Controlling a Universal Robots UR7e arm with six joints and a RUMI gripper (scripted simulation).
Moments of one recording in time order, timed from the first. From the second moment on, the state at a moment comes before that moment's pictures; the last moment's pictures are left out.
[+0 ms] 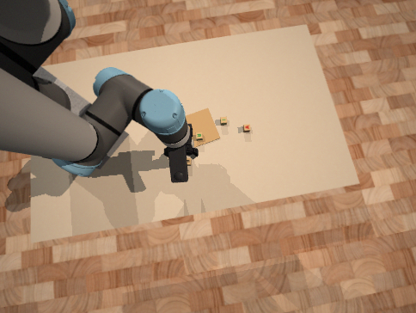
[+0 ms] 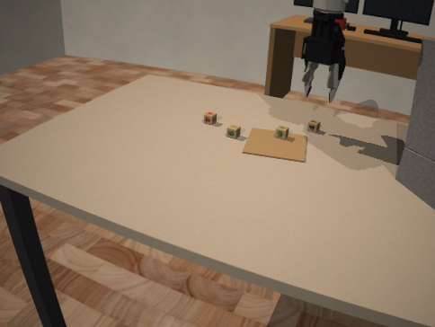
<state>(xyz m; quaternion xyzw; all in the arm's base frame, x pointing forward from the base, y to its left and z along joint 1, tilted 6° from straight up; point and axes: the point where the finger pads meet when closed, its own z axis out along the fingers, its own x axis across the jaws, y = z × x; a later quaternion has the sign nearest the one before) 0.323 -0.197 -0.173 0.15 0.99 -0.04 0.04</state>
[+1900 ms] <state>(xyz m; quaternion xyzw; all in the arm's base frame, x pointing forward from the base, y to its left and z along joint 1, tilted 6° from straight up) 0.325 -0.200 -0.204 0.15 0.99 -0.04 0.04</state>
